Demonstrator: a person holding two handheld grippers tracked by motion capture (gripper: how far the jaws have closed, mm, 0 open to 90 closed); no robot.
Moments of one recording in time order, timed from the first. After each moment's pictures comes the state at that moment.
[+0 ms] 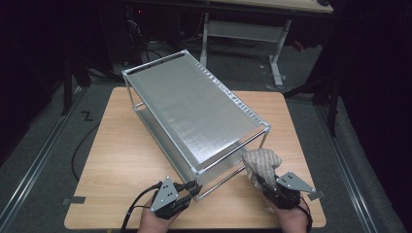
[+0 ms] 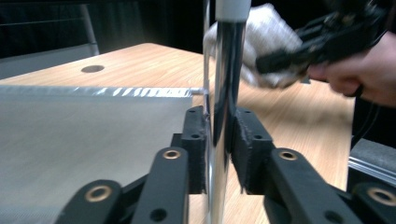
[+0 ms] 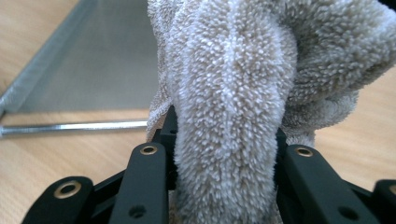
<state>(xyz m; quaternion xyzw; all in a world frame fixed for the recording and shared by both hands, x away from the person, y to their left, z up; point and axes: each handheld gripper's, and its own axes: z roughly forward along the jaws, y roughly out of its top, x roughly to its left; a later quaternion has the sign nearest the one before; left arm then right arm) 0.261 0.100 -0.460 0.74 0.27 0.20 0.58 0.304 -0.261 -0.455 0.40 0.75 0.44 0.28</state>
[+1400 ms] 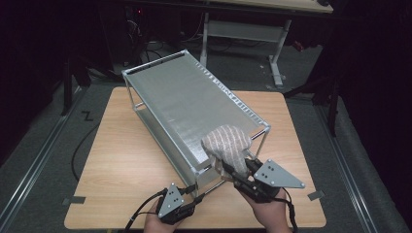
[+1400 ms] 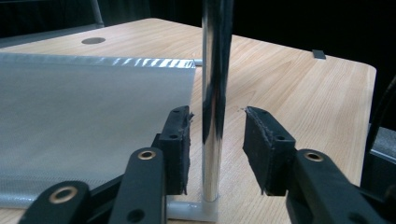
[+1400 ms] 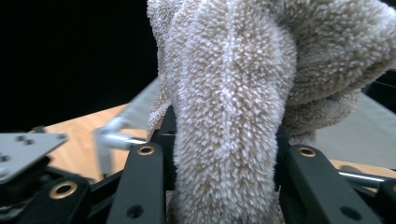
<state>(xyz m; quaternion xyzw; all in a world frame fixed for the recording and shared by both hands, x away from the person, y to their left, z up) 0.256 0.088 -0.487 0.76 0.28 0.20 0.55 0.280 -0.167 -0.350 0.24 0.73 0.58 0.26</state>
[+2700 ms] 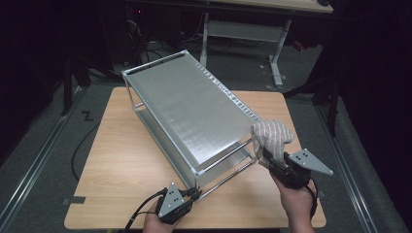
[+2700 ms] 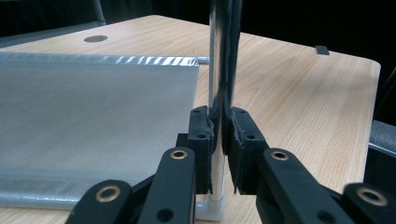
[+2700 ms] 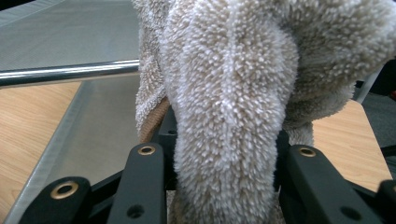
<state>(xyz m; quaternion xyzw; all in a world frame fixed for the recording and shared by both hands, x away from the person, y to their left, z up) 0.256 0.089 -0.484 0.76 0.29 0.20 0.55 0.327 -0.255 -0.380 0.42 0.69 0.50 0.31</state>
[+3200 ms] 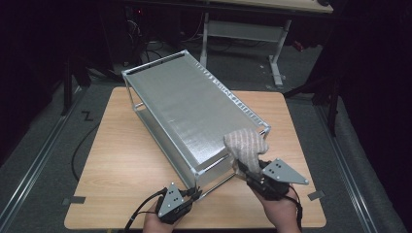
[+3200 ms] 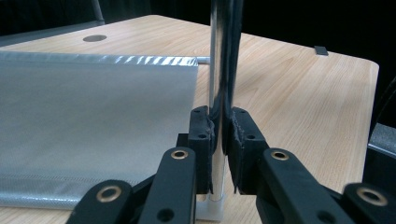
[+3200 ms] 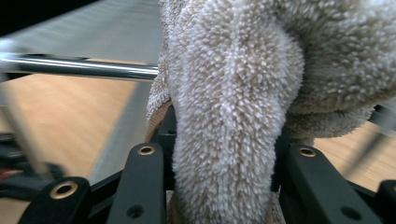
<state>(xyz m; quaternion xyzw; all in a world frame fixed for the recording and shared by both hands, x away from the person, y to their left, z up) 0.257 0.090 -0.485 0.76 0.29 0.20 0.55 0.295 -0.196 -0.374 0.31 0.75 0.50 0.29</state>
